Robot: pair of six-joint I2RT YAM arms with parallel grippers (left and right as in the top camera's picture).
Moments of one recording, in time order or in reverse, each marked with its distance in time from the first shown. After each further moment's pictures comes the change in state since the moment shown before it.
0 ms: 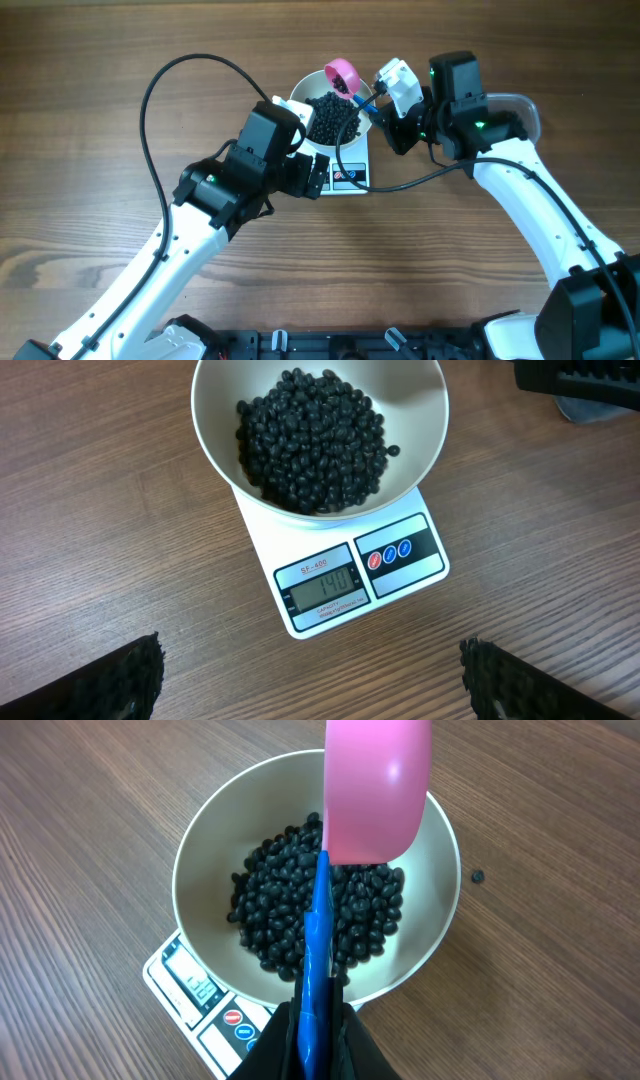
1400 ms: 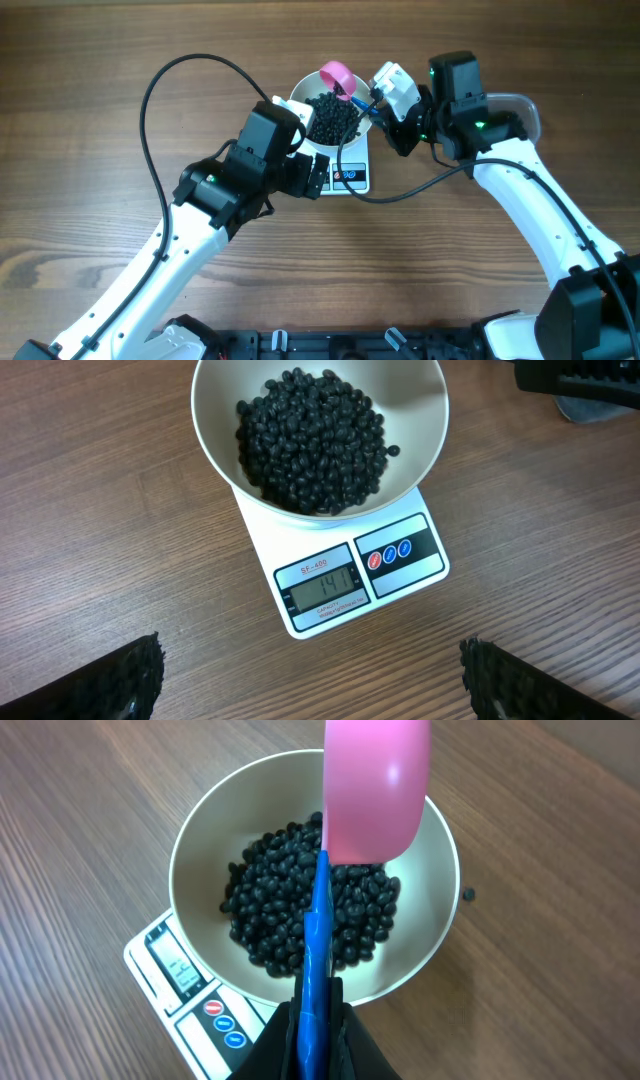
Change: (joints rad) left arm 0.000 0.000 0.000 0.000 0.000 0.000; right arm 0.000 0.000 0.000 0.000 0.000 -0.119
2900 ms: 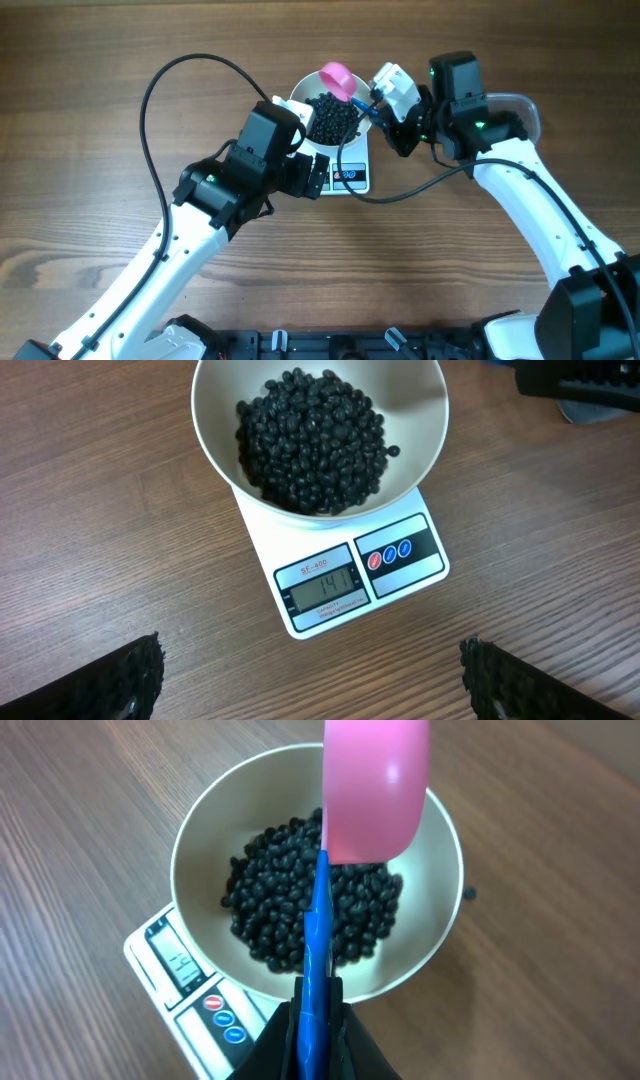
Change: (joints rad) left arm 0.000 0.000 0.000 0.000 0.000 0.000; right arm 0.000 0.000 0.000 -0.014 0.000 -0.011
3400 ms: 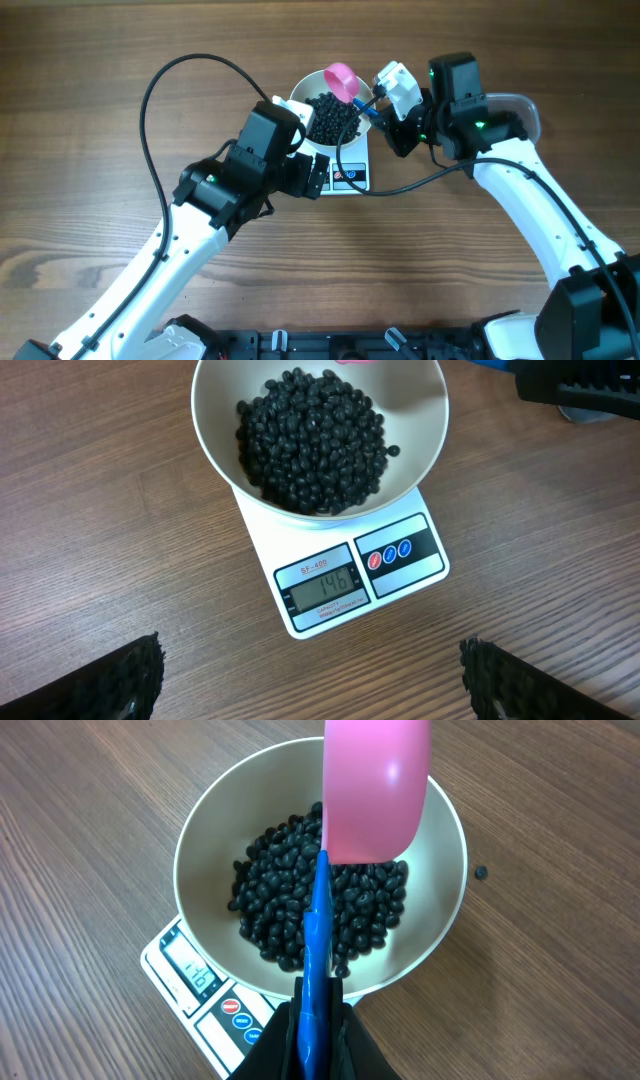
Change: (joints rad) left arm 0.000 0.000 0.000 0.000 0.000 0.000; right arm 0.000 0.000 0.000 -0.007 0.000 0.090
